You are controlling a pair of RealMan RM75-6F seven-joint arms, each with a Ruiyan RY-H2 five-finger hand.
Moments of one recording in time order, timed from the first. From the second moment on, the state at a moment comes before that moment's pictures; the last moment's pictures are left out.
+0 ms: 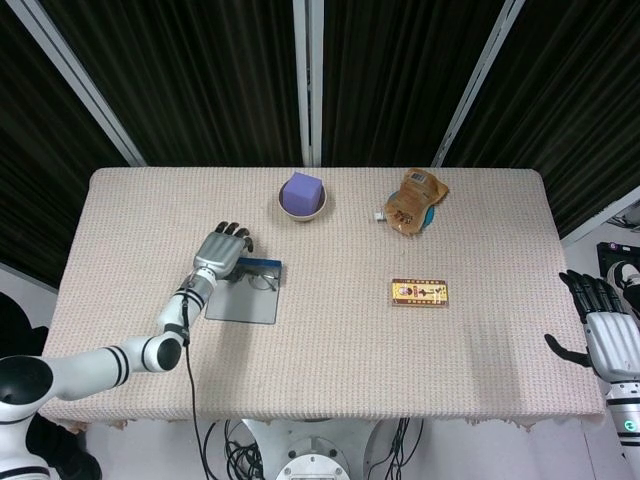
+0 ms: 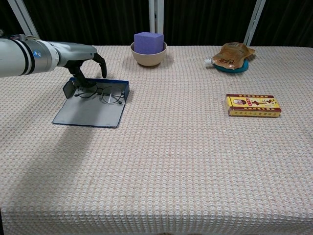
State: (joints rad) left arm -1.03 -1.57 -0.12 -1.23 0.64 0.70 0.46; right arm 0.13 -1.09 0.07 -1.50 -1.47 1.39 0.21
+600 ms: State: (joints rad) left arm -1.04 -1.58 -0.12 -1.21 0.63 0.71 0.47; right arm 0.13 -1.09 0.07 -1.50 -1.47 1.39 0.20
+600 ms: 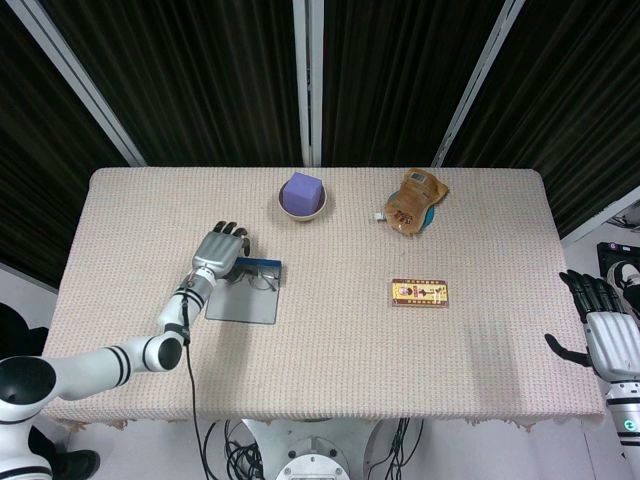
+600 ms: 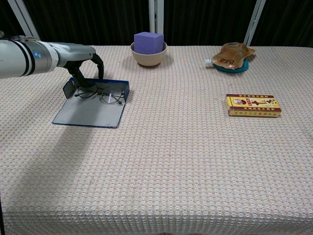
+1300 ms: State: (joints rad) left arm -1.02 -1.58 -0.14 -1.21 0.67 0.70 0.40; right arm 0.12 -1.08 0.07 -1.52 -1.46 1.39 0.19
